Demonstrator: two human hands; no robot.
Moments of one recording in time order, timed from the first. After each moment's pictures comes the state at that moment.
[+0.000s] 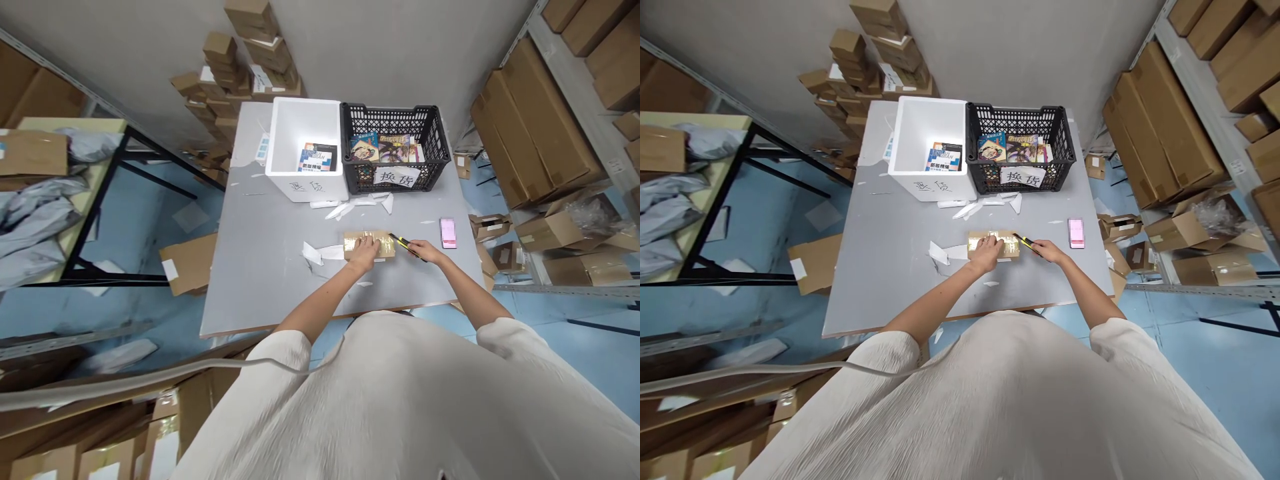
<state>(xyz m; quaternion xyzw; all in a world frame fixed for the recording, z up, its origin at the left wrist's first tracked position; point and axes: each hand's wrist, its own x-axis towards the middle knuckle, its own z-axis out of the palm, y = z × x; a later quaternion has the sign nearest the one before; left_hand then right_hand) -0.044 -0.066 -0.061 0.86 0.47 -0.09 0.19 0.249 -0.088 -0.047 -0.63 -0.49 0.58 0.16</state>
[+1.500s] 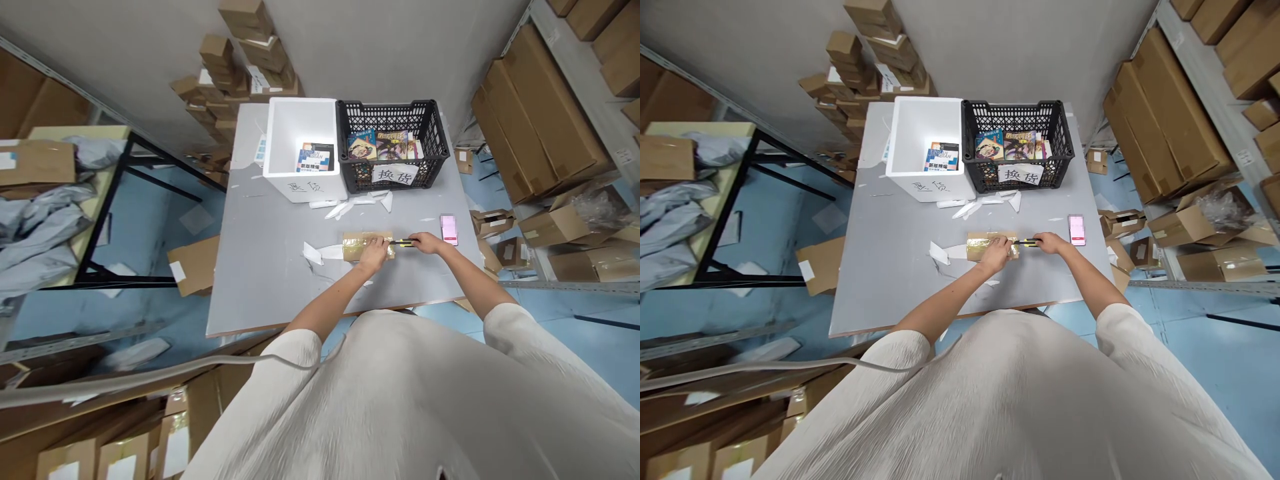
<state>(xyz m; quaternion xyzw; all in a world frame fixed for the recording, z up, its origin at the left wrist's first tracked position) -0.012 -0.076 -0.054 0.87 0.46 -0.06 0.20 0.274 -0.054 -0.052 -0.60 -0.69 0.40 -0.02</state>
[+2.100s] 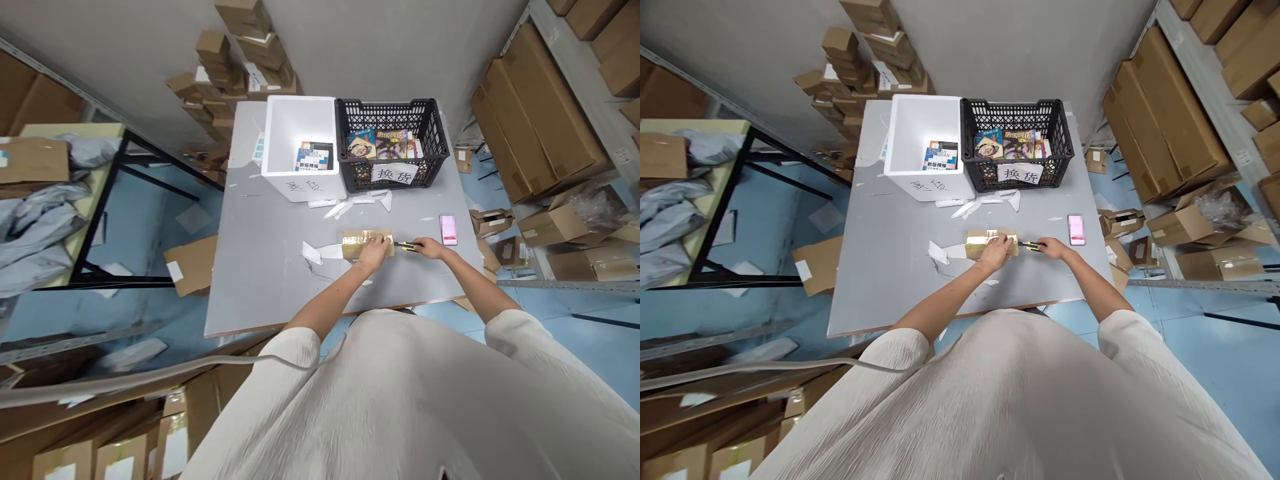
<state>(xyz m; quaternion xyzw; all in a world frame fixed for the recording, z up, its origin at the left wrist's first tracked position) -0.014 -0.073 -0.051 0.86 0.46 -0.05 0.22 0.281 -0.079 -0.055 -0.62 -0.64 0.45 0.04</state>
